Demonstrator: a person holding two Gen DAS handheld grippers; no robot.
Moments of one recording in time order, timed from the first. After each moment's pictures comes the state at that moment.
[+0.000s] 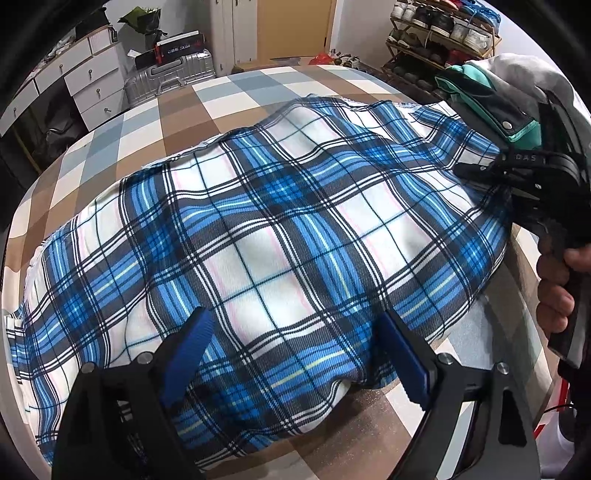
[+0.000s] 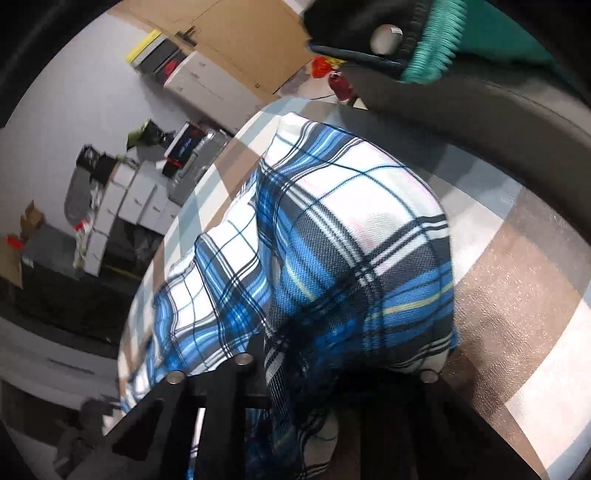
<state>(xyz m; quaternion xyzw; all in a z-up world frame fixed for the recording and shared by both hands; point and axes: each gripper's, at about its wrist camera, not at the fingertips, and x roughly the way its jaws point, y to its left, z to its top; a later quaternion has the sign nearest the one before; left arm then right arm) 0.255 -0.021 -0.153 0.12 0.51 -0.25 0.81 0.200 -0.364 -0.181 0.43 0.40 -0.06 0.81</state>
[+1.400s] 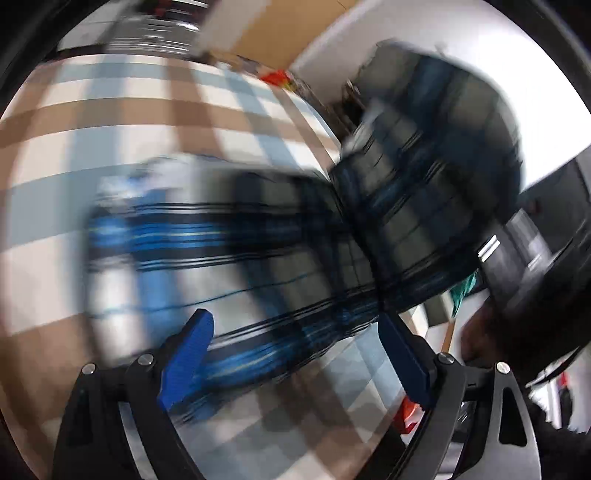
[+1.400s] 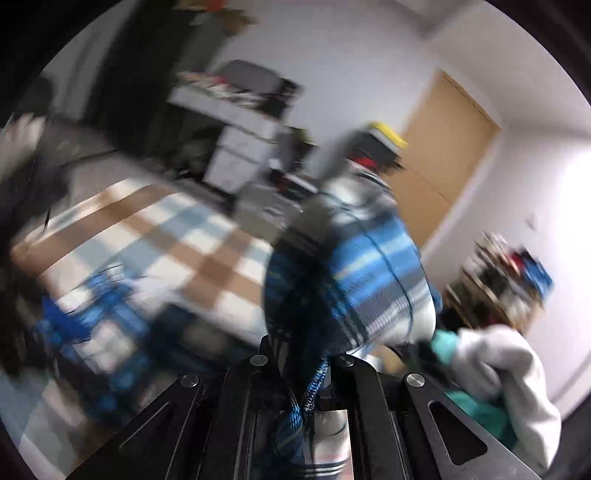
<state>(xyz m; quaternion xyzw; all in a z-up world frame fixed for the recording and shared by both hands) 0.234 0.102 -0.115 -0.15 0.53 -0.39 0.74 0.129 -0.088 -0.049 -0.26 0.24 -0.01 0.94</state>
